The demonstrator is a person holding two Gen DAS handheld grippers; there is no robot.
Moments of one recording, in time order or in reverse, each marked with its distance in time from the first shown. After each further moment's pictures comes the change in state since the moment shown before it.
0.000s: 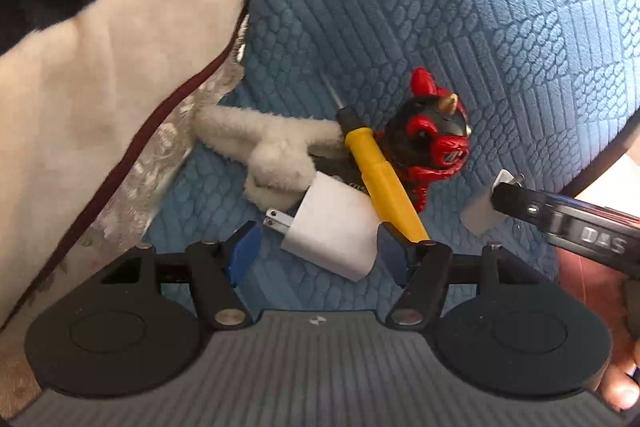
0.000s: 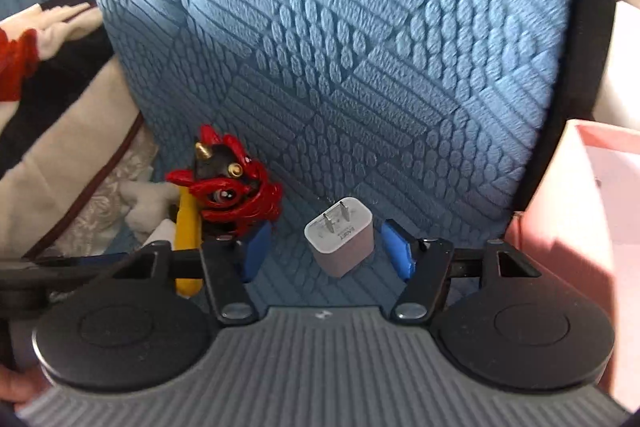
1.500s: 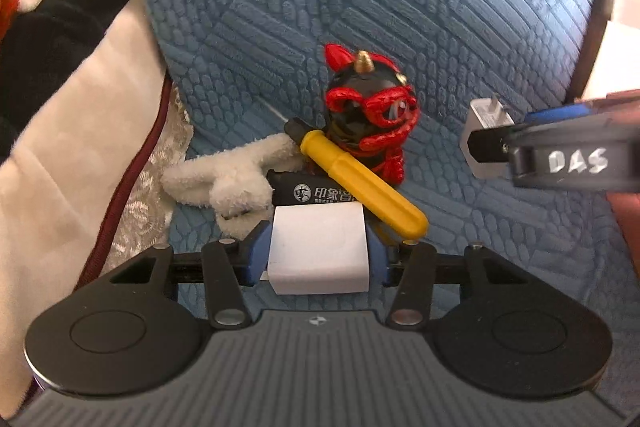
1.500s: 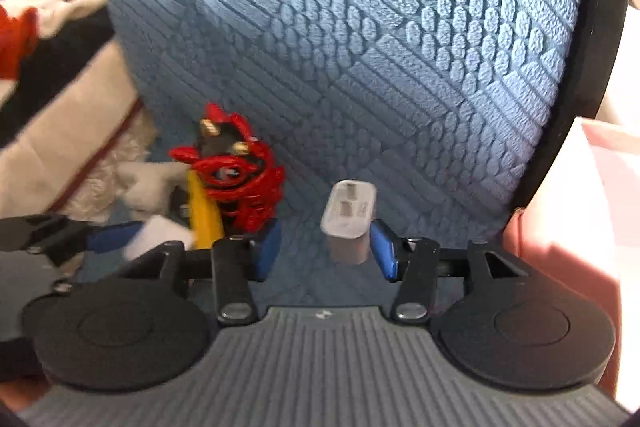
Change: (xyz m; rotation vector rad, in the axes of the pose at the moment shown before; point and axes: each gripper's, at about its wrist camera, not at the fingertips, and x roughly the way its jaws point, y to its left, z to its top) left arm 0.005 -0.056 -0.018 0.378 -0.058 0.136; right arm 0.001 -0.001 -0.005 -0.052 0.005 -0.037
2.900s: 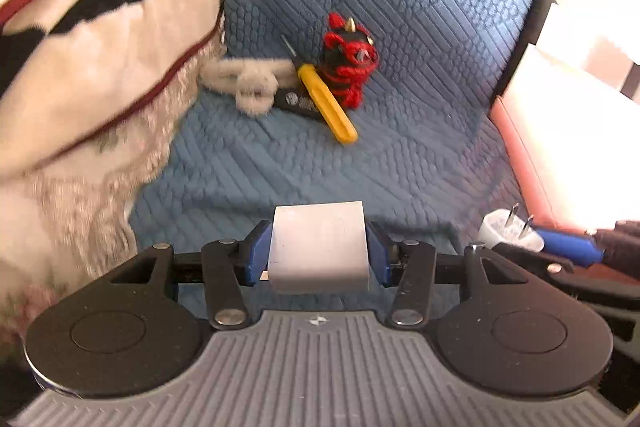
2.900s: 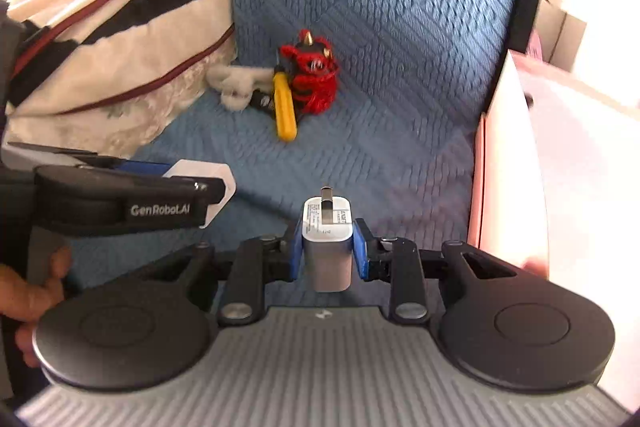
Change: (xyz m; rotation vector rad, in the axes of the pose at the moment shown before) left arm -0.111 0.007 -0.090 -0.217 0.006 -0.128; right arm -0.128 0.073 -0.103 -0.119 0.003 -0.004
